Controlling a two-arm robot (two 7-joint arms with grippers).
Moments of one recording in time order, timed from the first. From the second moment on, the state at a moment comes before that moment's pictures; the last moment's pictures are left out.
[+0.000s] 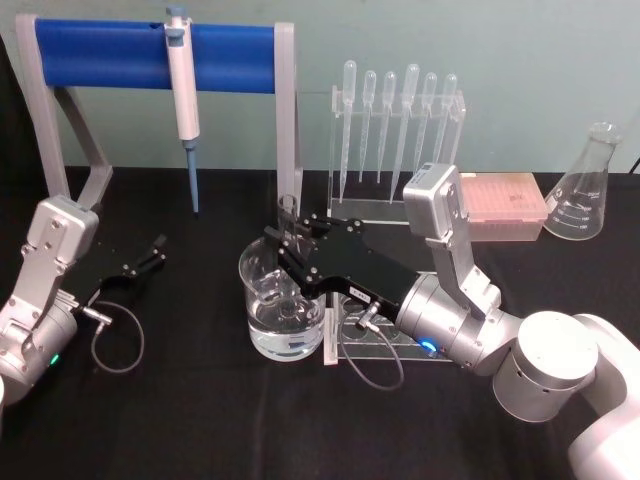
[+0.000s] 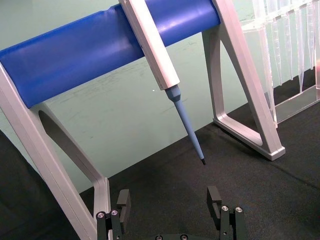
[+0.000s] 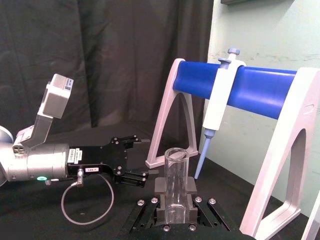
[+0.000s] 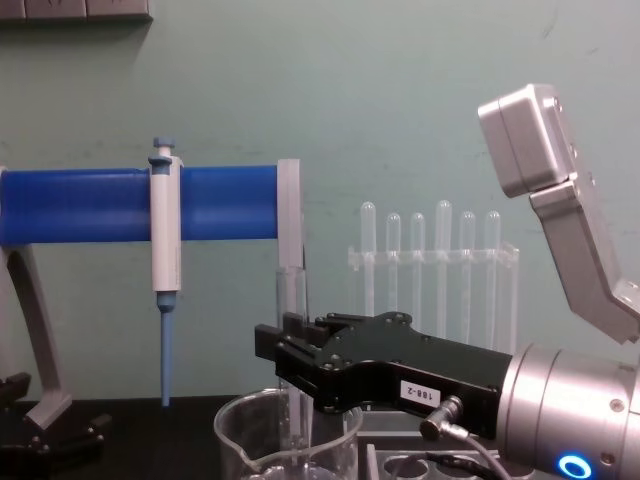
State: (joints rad) left arm -0.20 0.60 0.45 -1.41 -0.25 -0.12 0.03; right arm 0.33 0.30 -0.54 -1.45 0.34 -0.09 0.48
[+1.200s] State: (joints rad) left arm -0.20 0.60 0.45 -1.41 -0.25 -0.12 0.03; right arm 0.33 0.30 -0.54 -1.45 0.34 -0.09 0.48
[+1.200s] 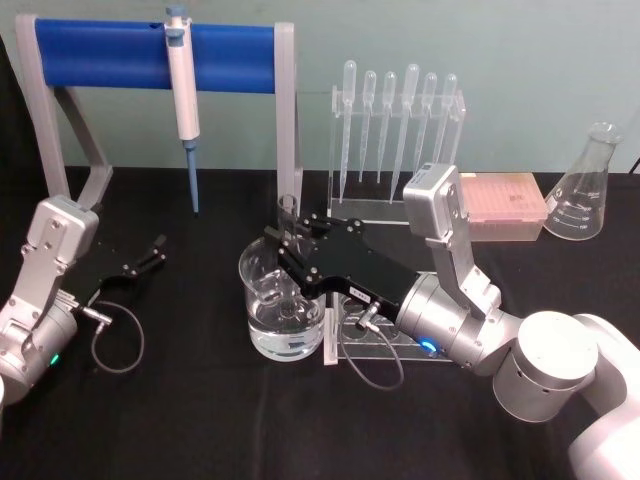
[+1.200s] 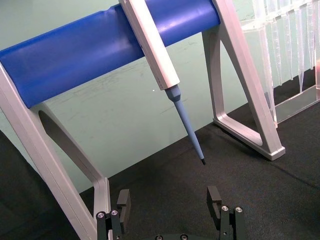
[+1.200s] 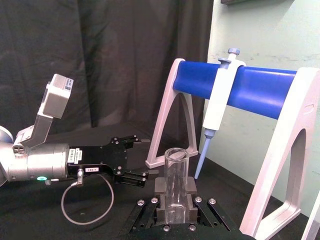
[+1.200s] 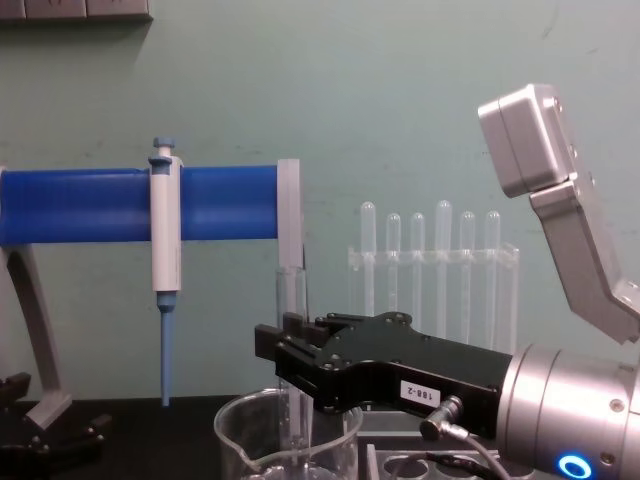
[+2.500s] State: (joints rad) left arm -0.20 0.60 0.45 -1.41 -0.25 -0.12 0.03; right arm 0.33 0.30 -0.54 -1.45 0.34 -0.09 0.48
